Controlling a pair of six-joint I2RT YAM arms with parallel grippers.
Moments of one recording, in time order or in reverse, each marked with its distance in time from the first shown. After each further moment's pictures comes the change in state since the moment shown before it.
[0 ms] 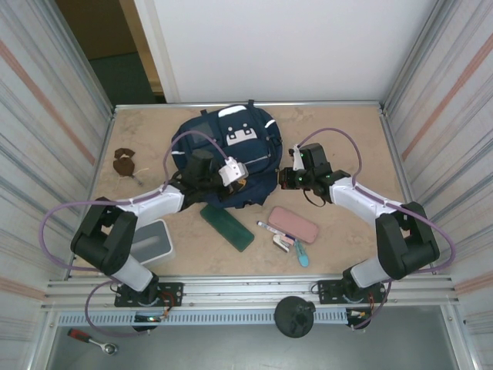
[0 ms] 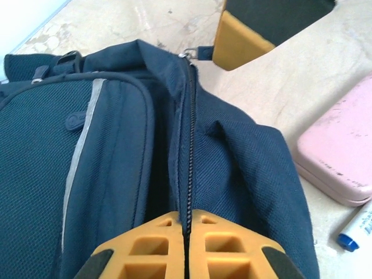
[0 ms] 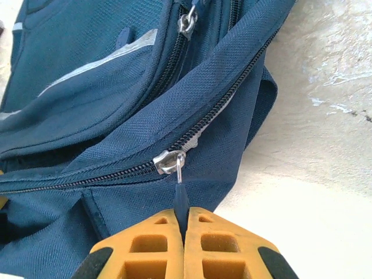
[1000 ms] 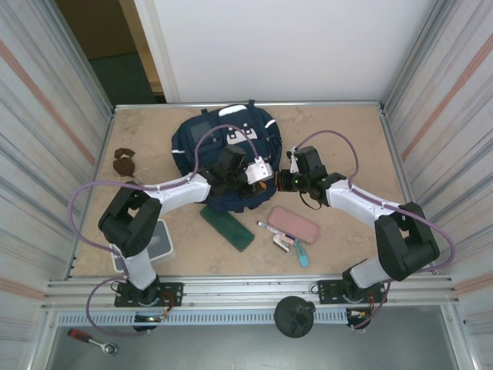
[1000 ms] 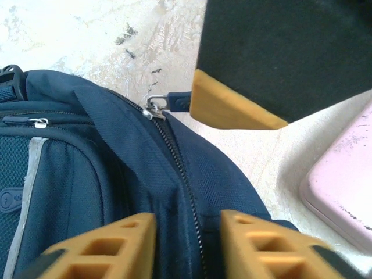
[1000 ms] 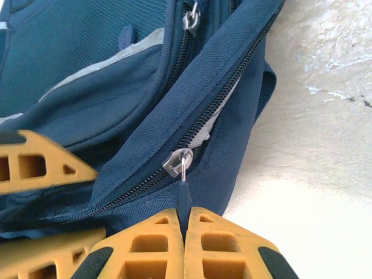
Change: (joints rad) left arm -0.162 0.217 0.278 -0.183 -0.151 0.029; right arm 0.052 -0.006 -0.016 0.005 0.088 0.060
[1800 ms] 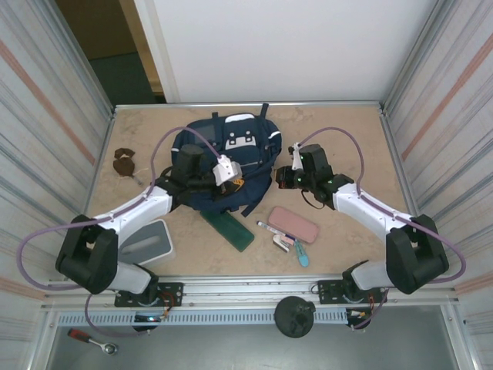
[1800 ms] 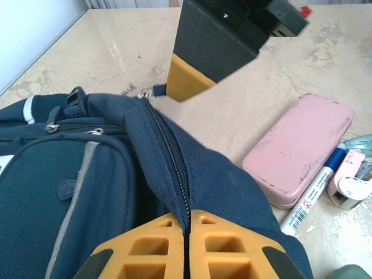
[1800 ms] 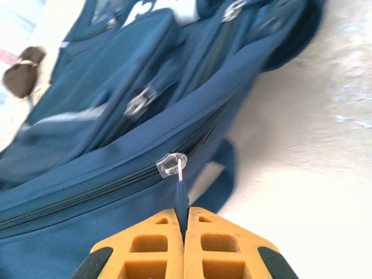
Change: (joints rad) left arm 0.200 -0.376 -0.266 0.038 0.353 0.009; right arm -0.013 -0.093 -0.005 0.016 -0.039 -0.001
